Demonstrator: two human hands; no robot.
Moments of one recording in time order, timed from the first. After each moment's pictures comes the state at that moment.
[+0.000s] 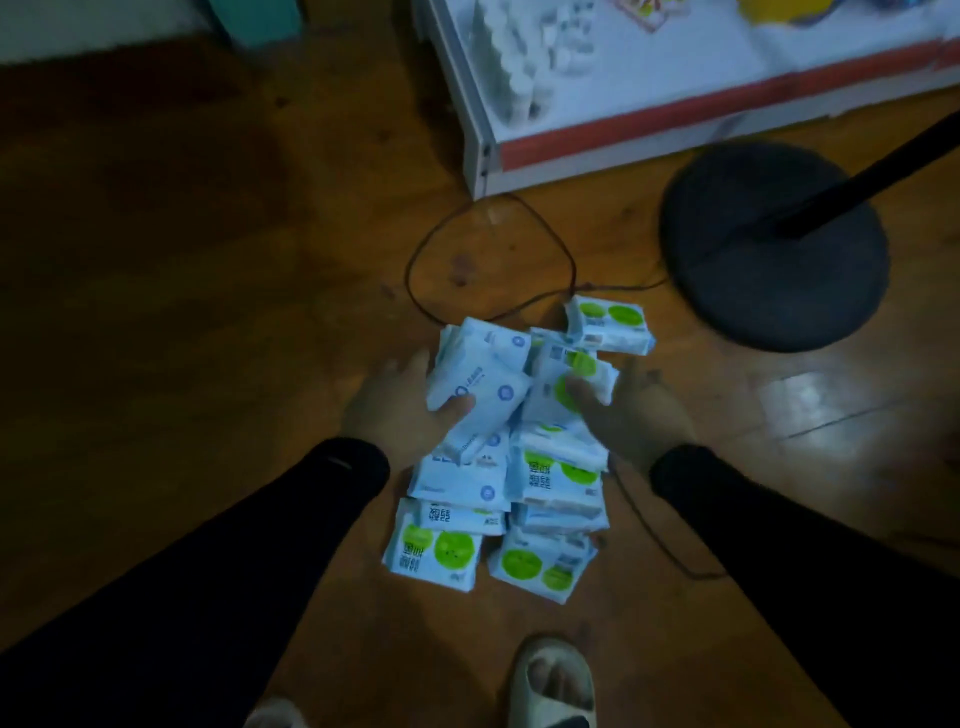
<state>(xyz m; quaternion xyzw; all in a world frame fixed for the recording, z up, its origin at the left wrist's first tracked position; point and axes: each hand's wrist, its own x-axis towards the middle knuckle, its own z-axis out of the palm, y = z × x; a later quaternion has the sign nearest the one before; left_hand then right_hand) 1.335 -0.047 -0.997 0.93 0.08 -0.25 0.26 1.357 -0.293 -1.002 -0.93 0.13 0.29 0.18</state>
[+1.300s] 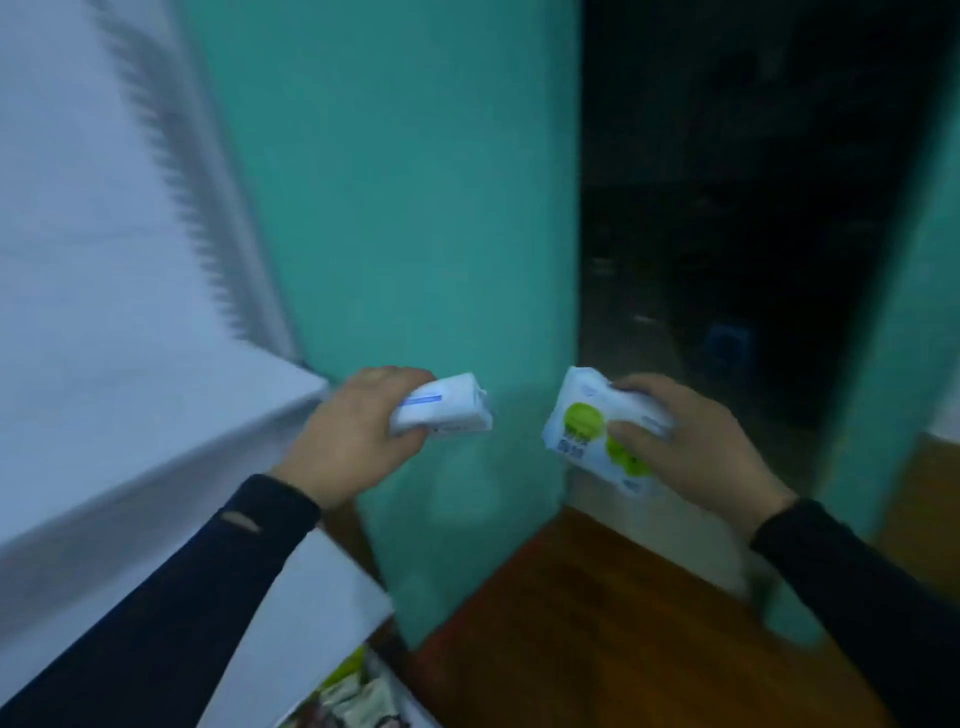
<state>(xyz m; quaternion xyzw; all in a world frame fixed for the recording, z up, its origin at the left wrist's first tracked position) 0.946 0.290 -0.070 0.92 0.26 0.27 0.02 1.219 0.127 -0.105 -0.72 -0.55 0.03 0.41</state>
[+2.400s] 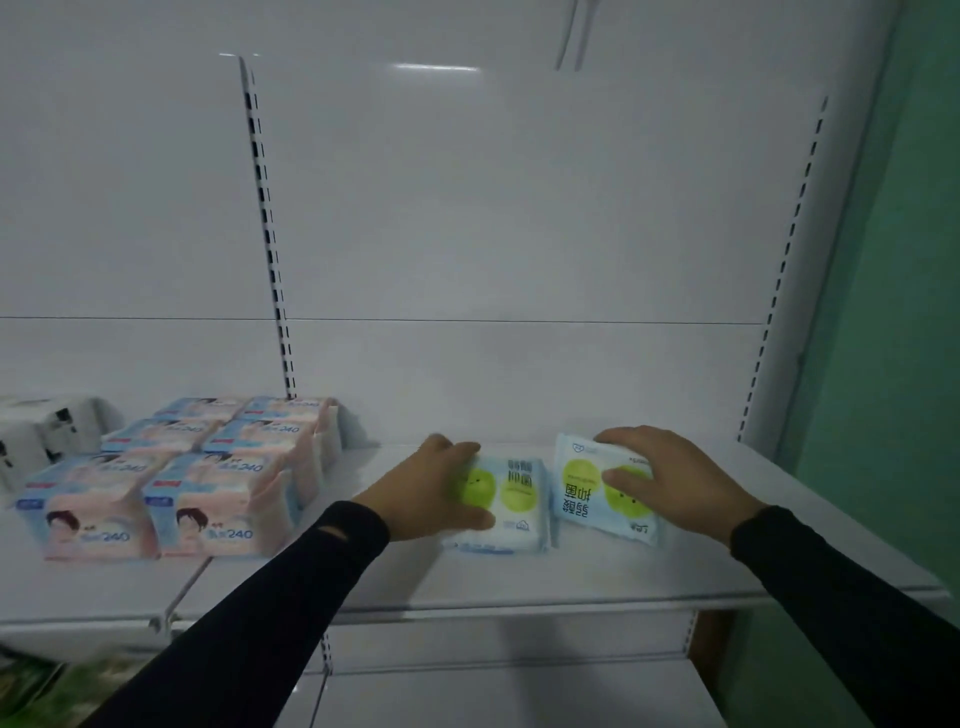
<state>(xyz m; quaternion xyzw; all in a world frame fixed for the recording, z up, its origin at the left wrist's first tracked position) 0.469 0.355 -0.039 0.71 0.67 0.19 0.07 0.754 0.443 -0.023 -0.38 -0.88 0.10 0.26</state>
